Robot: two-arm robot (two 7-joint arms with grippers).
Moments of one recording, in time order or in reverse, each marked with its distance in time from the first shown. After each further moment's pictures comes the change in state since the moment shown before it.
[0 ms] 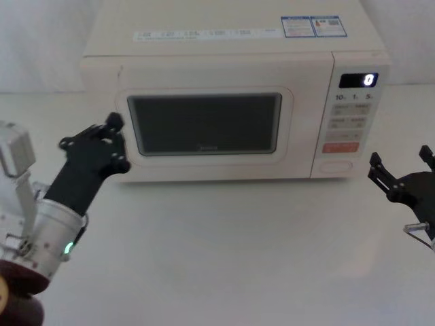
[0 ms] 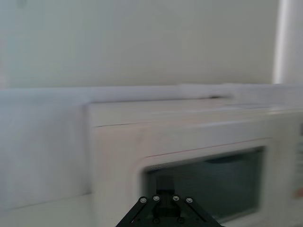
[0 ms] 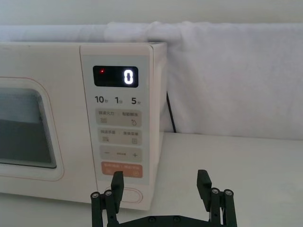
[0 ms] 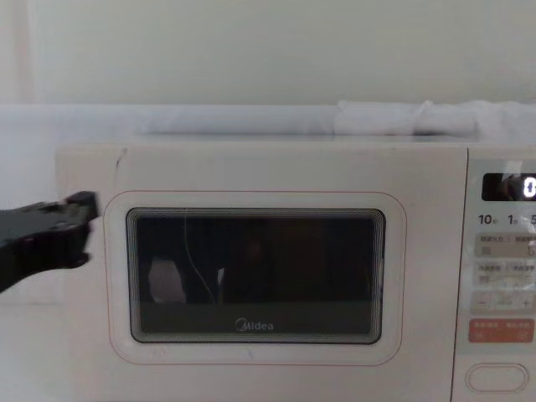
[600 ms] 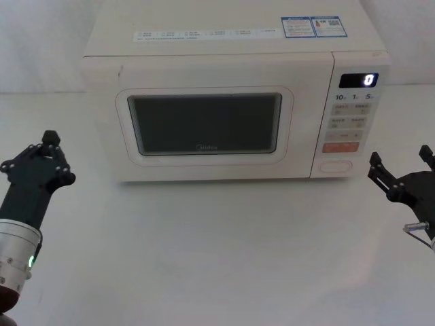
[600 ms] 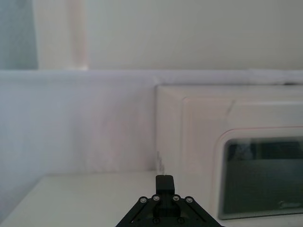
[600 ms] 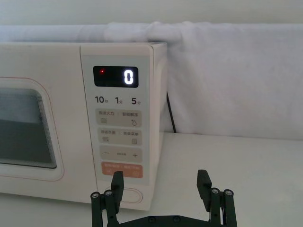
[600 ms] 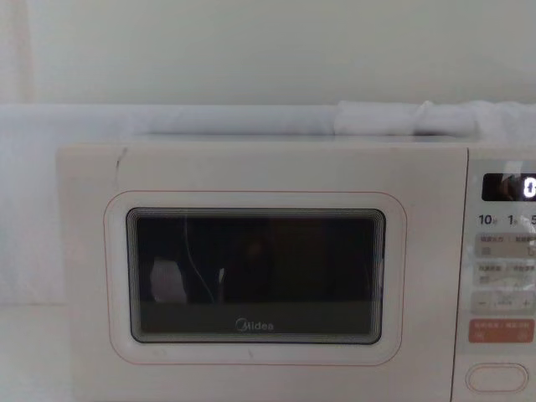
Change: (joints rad) left arm 0.083 -0.061 -0.138 0.039 0.055 -0.012 0.102; right arm 0.000 0.000 0.000 0.000 0.000 0.000 0.000
